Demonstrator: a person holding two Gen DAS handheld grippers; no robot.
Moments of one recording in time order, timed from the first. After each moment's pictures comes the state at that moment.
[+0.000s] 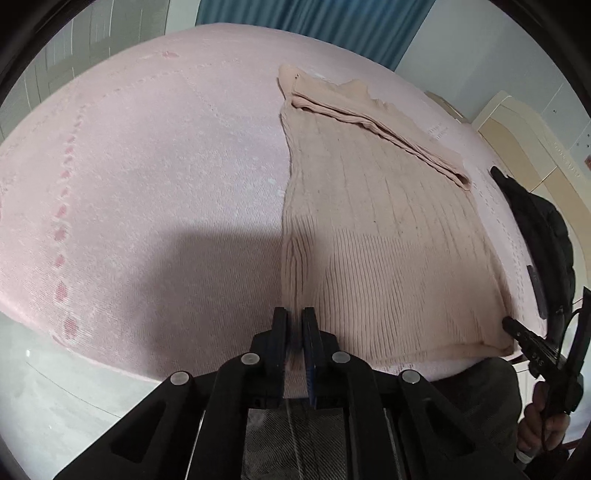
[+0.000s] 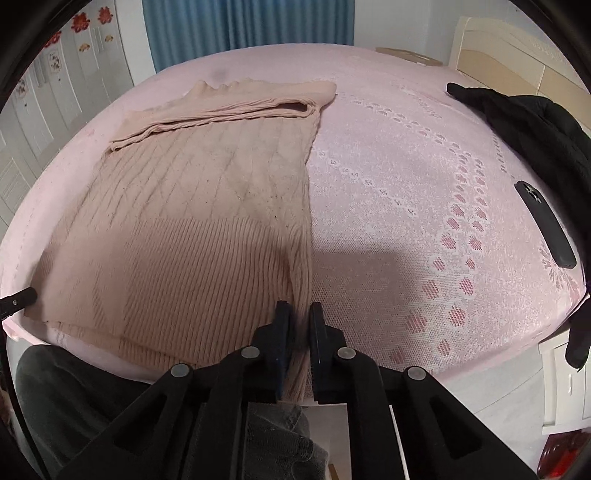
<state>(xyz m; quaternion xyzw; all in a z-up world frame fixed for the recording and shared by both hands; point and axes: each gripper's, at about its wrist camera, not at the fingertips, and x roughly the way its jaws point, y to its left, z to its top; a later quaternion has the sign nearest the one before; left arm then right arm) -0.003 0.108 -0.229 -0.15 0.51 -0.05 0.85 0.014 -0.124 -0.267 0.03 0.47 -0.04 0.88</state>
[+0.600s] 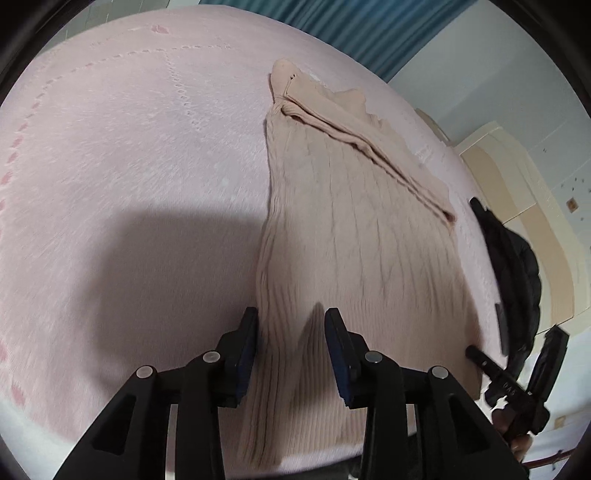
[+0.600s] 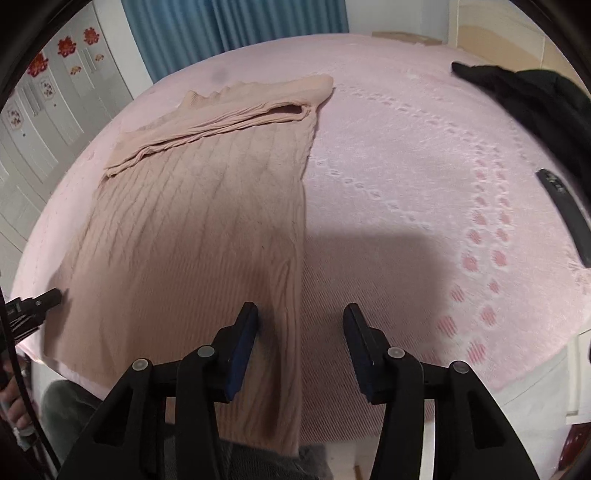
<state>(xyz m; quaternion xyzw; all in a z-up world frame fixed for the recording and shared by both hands) 0.058 0.114 -0.242 -0.24 0.50 -0.10 0.83 0.053 -0.144 -0.269 0.10 0.48 -0.01 0.87</state>
